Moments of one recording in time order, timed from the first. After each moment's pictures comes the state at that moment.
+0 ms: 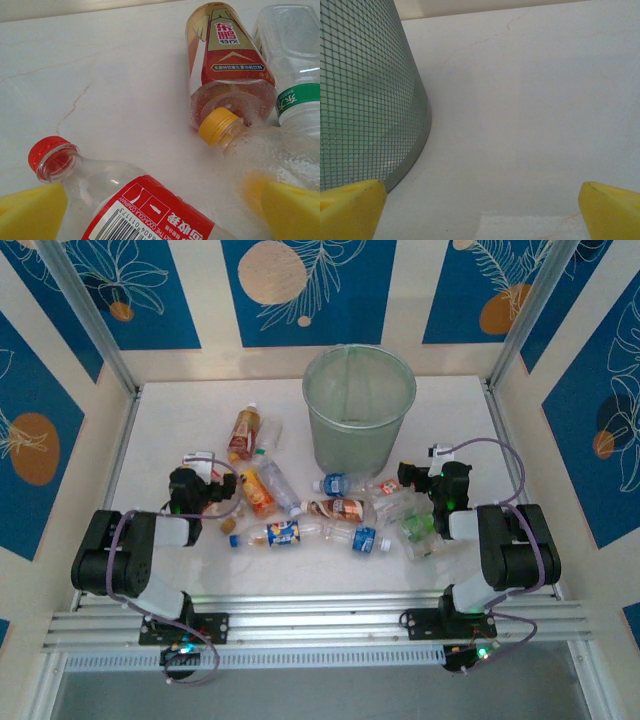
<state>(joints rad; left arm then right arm) -0.07 1.53 0.39 0.74 0.00 0.06 0.01 1.53 0.39 0.74 -0.08 0.09</state>
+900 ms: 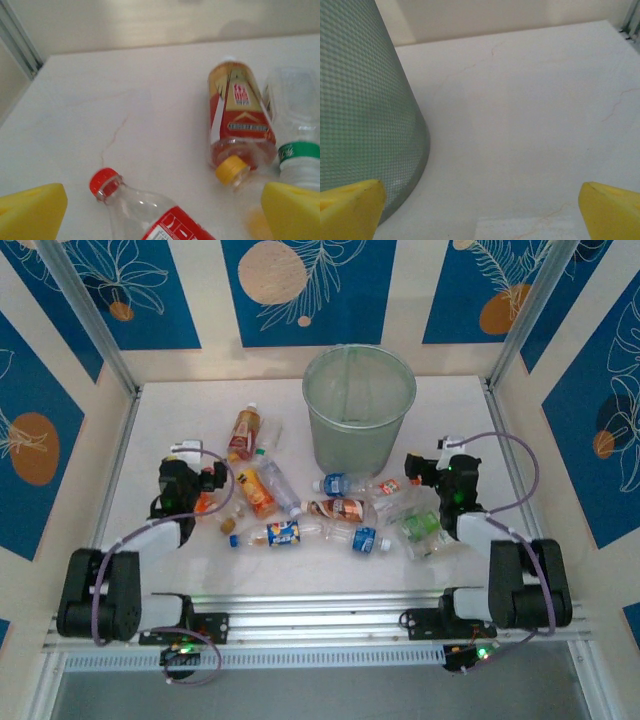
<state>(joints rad) -0.07 1.26 0.46 0.46 -0.09 0.03 0.00 1.26 0.45 0.43 -0.03 0.12</state>
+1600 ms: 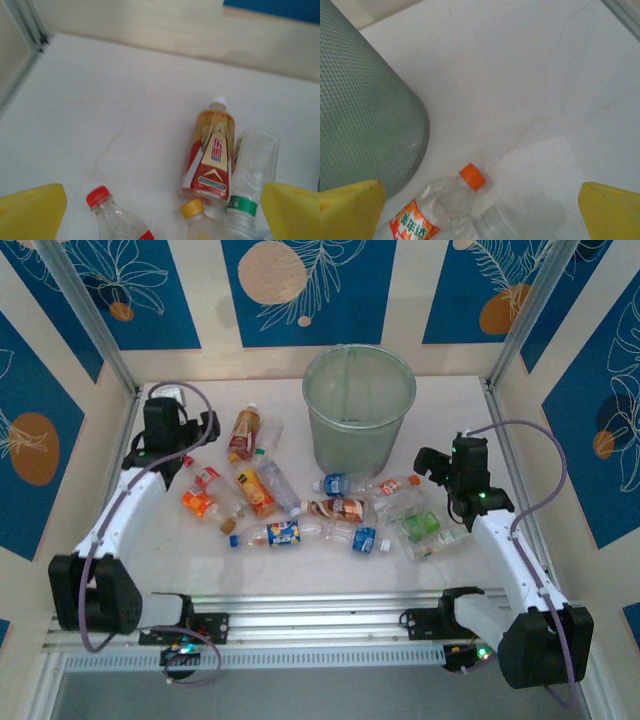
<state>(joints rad) -0.08 1.36 1.11 -0.33 -0.10 -0.24 0.08 1.01 0.78 -0.45 0.14 0.43</state>
